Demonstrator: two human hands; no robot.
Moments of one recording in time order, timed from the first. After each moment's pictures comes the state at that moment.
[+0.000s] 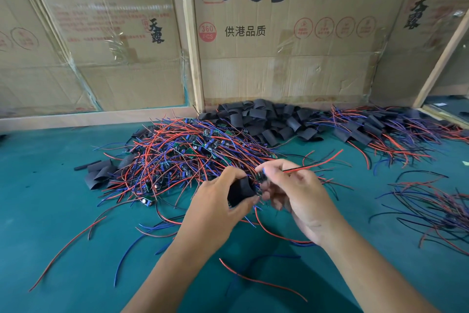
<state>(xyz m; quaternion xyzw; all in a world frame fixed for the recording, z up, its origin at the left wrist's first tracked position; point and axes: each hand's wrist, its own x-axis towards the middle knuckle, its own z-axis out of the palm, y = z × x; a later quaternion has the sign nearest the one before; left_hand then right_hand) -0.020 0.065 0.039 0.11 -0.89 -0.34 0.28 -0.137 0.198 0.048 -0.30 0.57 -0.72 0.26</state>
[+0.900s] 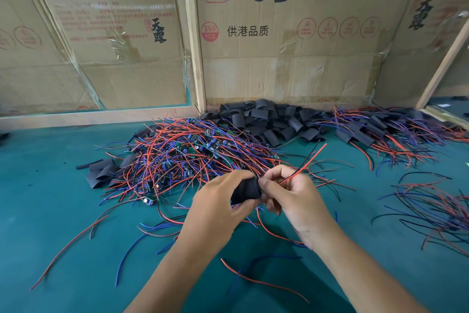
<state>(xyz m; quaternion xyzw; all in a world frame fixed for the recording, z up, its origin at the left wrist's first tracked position) -0.018 0.069 0.043 0.11 -0.89 -0.33 0.29 -0.134 0.189 0.034 -0.29 0.63 -0.69 0.21</state>
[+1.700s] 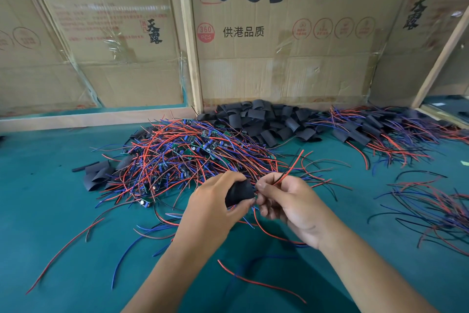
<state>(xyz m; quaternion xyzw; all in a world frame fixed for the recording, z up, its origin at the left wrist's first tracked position) -0.021 0.067 0.041 0.12 -0.90 -0.30 0.30 -0.142 0.195 0.034 -0.26 0.58 -0.68 0.35</state>
